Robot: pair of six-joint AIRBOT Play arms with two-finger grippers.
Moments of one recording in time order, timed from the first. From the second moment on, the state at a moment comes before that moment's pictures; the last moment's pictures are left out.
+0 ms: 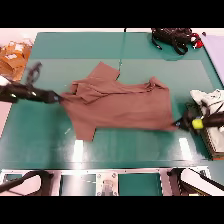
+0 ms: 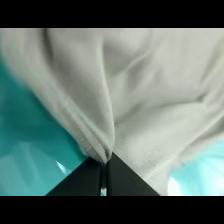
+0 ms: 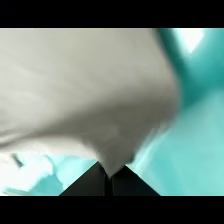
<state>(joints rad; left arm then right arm) 0.22 -1.25 1.05 0.79 -1.23 -0.86 -0.62 -1.15 0.73 -0.93 1.40 1.37</state>
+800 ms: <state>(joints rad) 0.22 -0.79 2.06 0.84 -1.30 -1.17 -0.67 -0.76 1.88 -0.69 1.25 1.50</state>
